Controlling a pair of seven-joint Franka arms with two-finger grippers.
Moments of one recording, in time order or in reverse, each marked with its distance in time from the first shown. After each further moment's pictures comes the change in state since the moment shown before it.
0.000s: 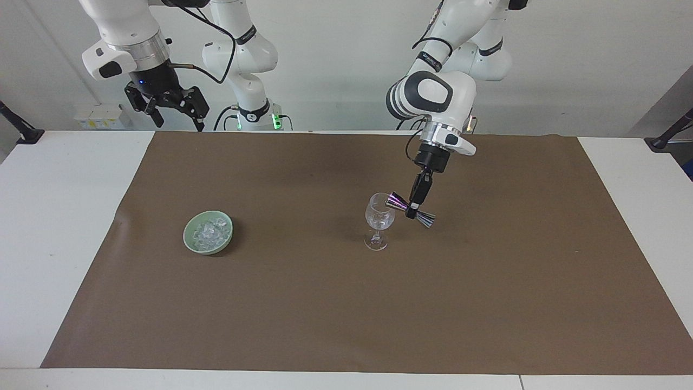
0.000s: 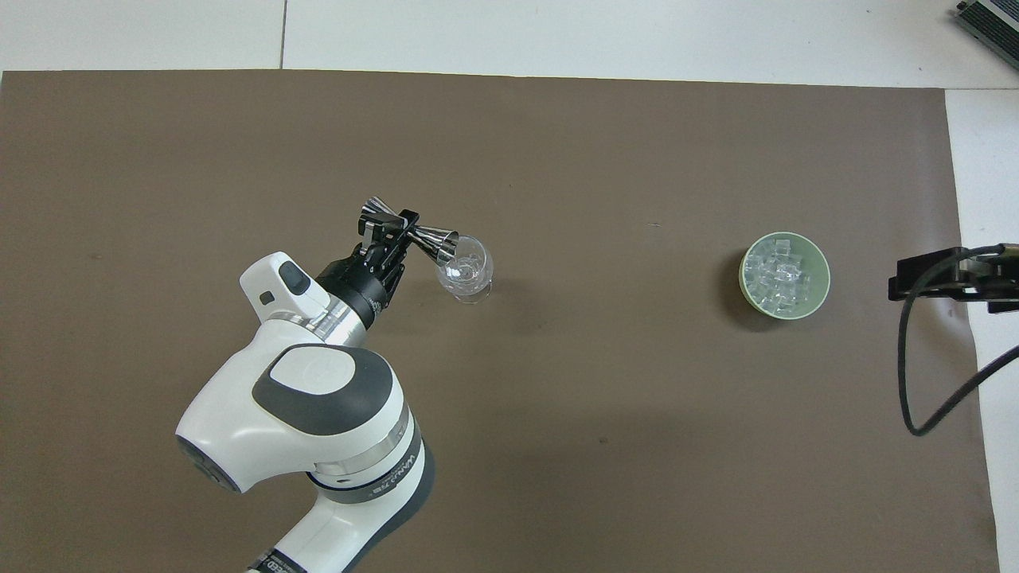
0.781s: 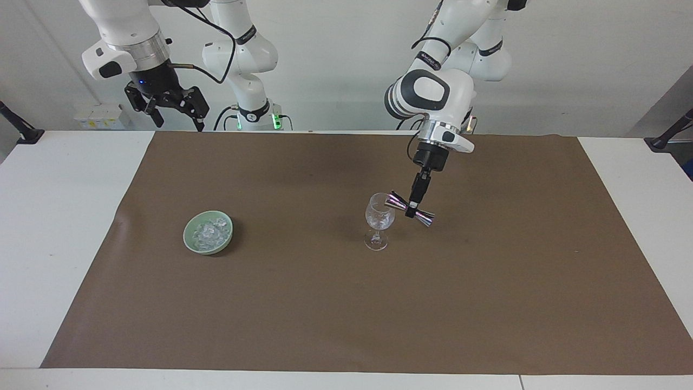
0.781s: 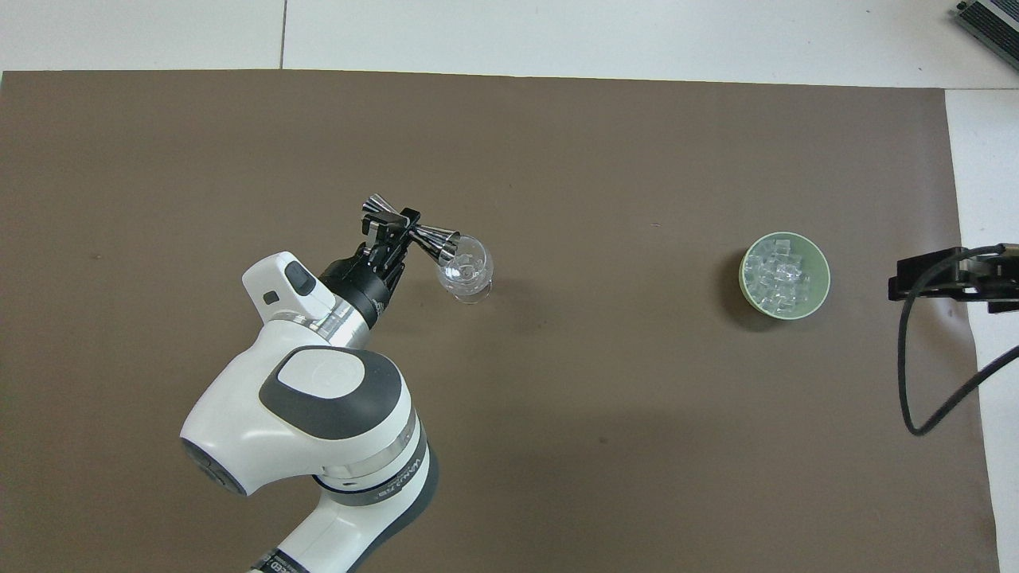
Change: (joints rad) left arm -0.009 0.005 -0.003 0.009 0.028 0.024 0.042; right arm 0.000 0.000 0.000 0.000 0.000 0.000 0.000
